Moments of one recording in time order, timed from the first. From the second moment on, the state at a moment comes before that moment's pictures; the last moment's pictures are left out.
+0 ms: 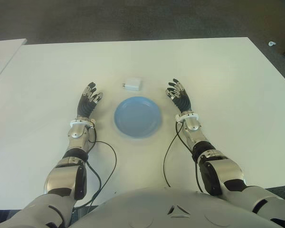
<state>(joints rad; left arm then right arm) -0.34 0.25 0.19 1.13 -0.10 -0.67 -0.16 -0.46 -0.03 0.00 1.11 -0.10 -0.62 -0.07</state>
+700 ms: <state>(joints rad) -0.55 0.39 0.05 1.04 0.07 -0.20 -0.13 -0.46 -0.04 0.02 1.10 -0.11 -0.62 -0.08</state>
